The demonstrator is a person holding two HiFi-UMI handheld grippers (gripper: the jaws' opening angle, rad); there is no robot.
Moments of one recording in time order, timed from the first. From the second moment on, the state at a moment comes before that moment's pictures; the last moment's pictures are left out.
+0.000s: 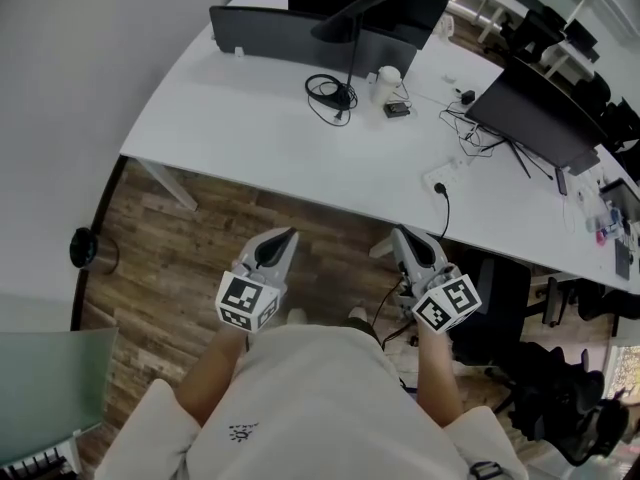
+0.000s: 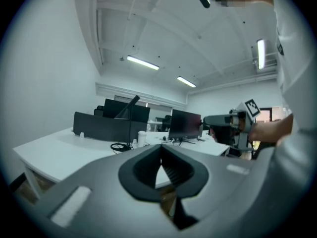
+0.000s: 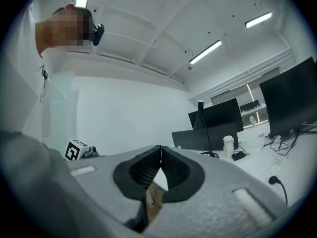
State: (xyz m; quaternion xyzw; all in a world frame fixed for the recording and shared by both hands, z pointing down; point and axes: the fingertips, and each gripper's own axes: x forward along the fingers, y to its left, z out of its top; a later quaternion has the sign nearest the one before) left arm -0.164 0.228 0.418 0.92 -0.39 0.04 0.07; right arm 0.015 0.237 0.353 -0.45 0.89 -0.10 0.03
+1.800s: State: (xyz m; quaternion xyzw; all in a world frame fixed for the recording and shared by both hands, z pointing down) left arm -0.132 0.076 0.431 0.90 -0.43 0.06 0.08; right arm 0.038 0.062 0.374 -0.39 0.91 -0.11 0.02
